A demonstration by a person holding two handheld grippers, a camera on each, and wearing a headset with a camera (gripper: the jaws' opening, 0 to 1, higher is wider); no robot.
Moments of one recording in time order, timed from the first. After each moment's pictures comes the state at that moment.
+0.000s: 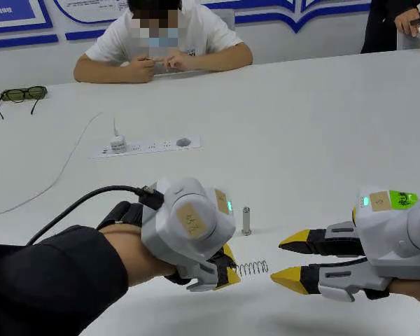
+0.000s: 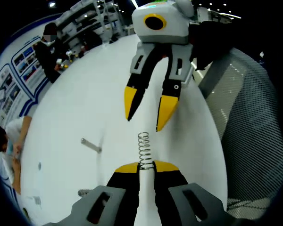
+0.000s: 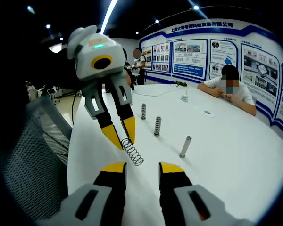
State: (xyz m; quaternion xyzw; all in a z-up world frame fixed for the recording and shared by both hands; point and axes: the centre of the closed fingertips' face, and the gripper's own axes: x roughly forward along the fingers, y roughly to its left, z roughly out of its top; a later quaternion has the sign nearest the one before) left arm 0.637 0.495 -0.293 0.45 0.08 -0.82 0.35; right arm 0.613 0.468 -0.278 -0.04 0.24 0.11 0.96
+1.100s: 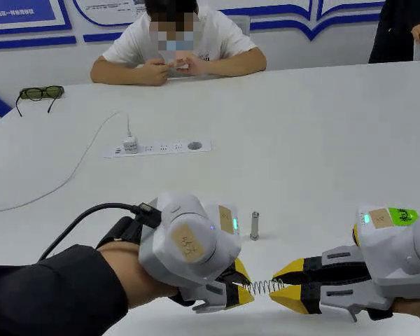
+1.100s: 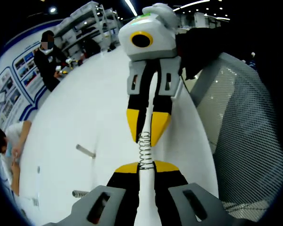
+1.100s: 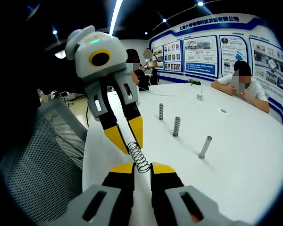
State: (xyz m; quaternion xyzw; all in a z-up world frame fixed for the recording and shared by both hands) left arm 0.624 0.508 -0.284 0.43 0.07 -0.83 0.35; right arm 0.615 0.496 -0.281 -0.02 0.24 0.17 0.96
